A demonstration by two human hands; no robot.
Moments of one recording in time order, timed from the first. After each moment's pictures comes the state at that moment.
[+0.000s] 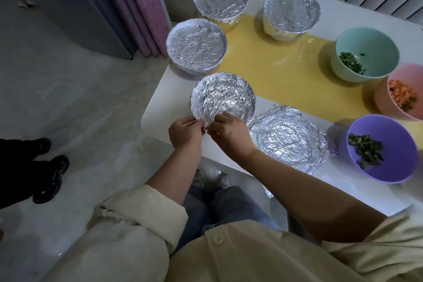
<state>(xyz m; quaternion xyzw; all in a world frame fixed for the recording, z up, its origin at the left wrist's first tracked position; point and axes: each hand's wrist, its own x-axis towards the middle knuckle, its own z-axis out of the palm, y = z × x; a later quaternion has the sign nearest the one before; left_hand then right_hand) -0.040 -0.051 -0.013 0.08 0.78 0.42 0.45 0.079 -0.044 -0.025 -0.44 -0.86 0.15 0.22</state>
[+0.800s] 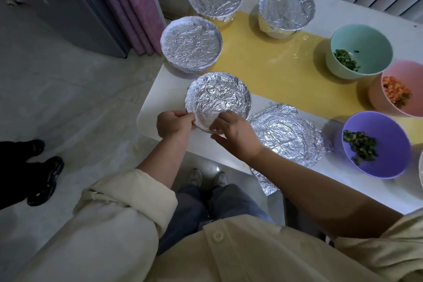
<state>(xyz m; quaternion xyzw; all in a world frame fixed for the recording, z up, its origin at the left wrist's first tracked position) -0.059 -0.032 -0.013 0.11 0.80 0.38 0.44 0.101 -0.042 -0.023 -0.42 -0.87 0.19 0.19</state>
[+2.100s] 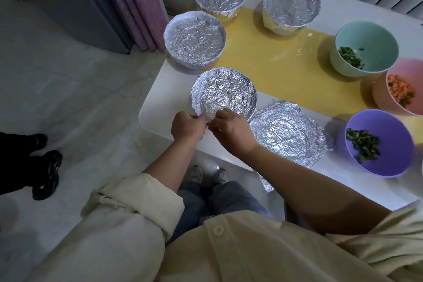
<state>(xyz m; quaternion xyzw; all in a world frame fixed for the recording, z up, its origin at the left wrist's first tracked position) -0.046 -0.049 -0.020 0.27 0.82 0.25 0.44 0.088 -0.046 -0.030 -0.42 -0.86 0.16 0.23</state>
